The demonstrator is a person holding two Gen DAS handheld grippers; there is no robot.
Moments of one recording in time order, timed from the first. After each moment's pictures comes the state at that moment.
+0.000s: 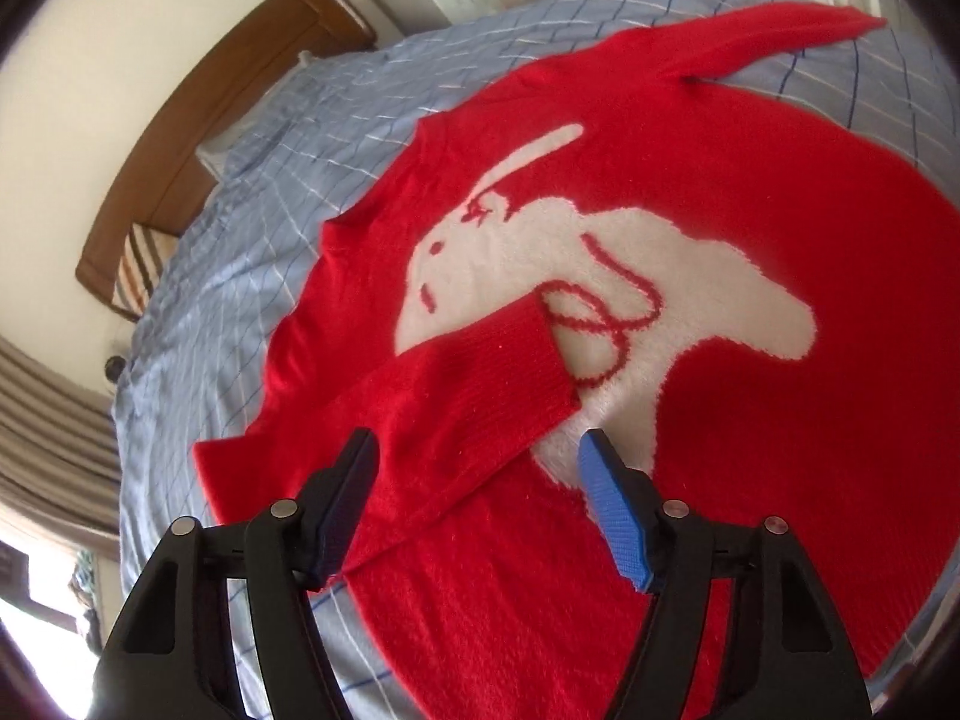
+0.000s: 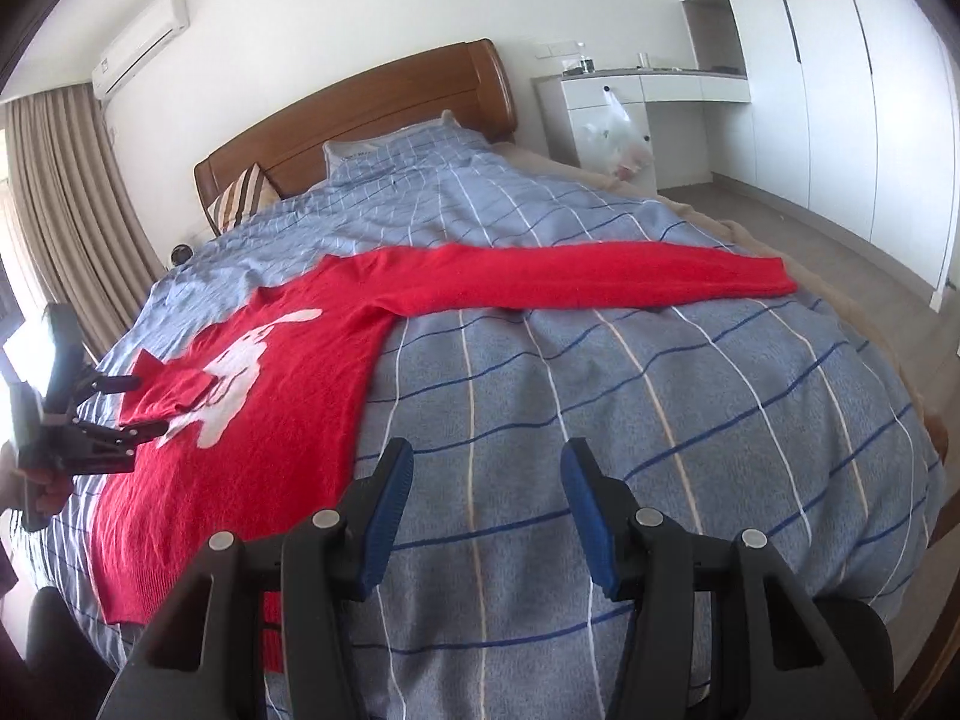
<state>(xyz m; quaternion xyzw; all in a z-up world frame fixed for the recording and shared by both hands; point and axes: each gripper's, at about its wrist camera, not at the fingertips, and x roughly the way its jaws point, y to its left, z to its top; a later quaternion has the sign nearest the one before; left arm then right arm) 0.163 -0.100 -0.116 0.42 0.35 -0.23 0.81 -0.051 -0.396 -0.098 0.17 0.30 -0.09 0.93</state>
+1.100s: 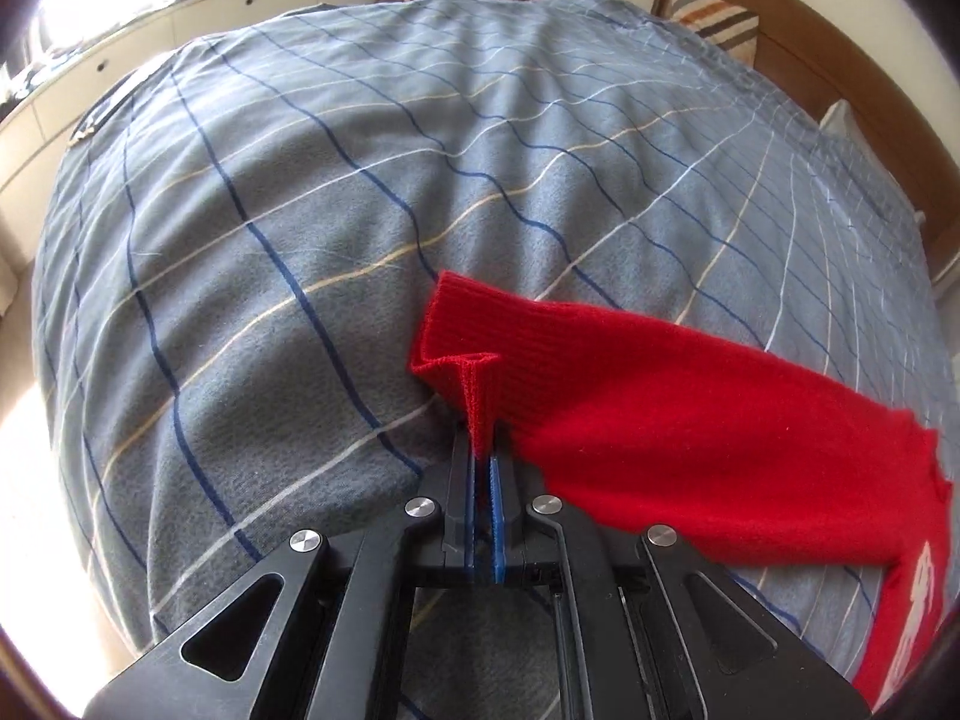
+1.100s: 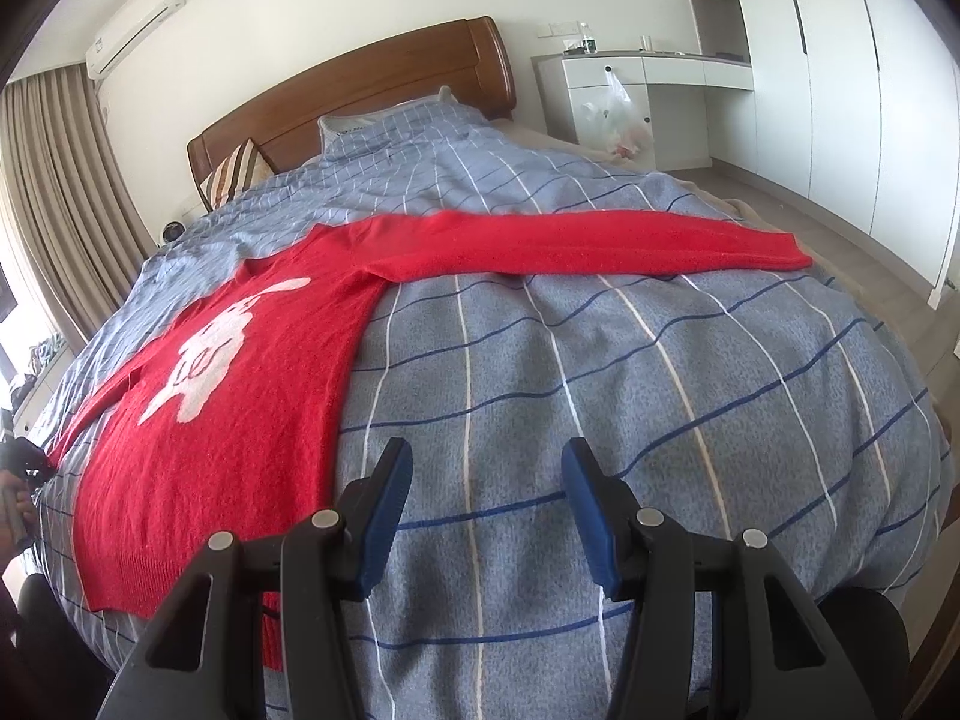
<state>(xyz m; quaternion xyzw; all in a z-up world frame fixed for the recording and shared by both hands) 0.191 0.312 -0.146 -0.22 0.45 0.22 0.84 -0.041 -0.385 -0.118 0.17 0.33 -0.10 0.92</state>
